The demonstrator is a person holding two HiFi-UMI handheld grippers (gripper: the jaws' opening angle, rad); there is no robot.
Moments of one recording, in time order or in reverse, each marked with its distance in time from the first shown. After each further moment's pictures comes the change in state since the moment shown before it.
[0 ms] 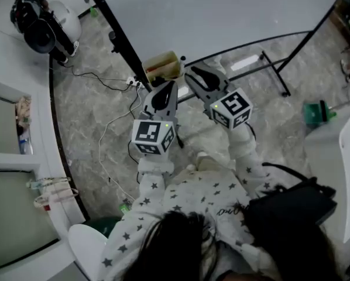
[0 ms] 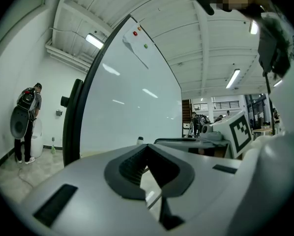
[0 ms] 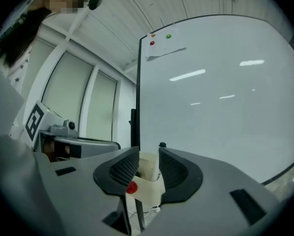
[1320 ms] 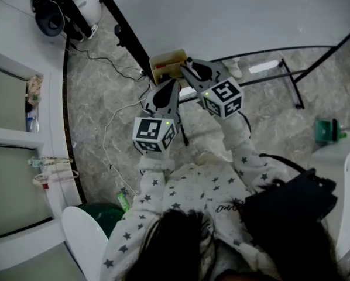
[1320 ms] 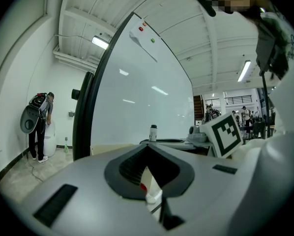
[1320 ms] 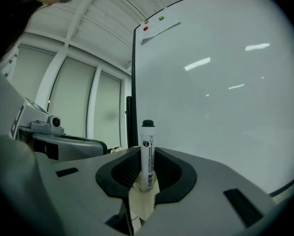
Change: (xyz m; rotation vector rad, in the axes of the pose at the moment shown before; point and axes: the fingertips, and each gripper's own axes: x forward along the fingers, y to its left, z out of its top) left arm 0.007 0.021 -0.018 0.006 0.022 0.138; right arm 0.060 -0.009 -0.027 0.040 0.034 0.120
